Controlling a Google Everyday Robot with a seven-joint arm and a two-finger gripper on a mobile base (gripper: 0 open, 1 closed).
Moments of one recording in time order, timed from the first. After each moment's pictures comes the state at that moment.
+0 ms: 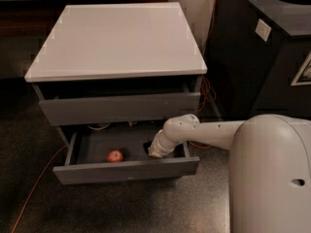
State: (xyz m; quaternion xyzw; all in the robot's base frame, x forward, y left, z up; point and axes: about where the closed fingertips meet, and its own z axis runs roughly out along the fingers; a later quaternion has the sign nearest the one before) arm 0.647 -0.015 0.448 -0.63 0.74 0.08 0.22
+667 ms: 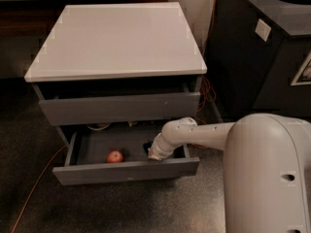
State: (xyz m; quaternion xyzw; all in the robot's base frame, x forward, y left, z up) arm 0.639 -0.010 0.425 -0.63 0.74 0.09 0.21
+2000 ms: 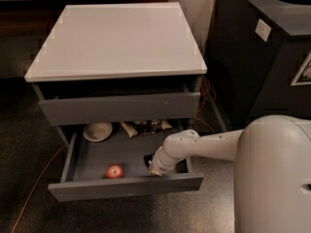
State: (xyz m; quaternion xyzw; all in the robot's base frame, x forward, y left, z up) arm 0.578 -0.009 0.415 -0.61 0.76 0.12 0.19
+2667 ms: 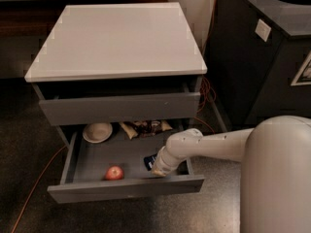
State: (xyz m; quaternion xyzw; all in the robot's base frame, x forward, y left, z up) arm 0.569 -0.020 0.427 -0.61 0.76 0.11 0.18
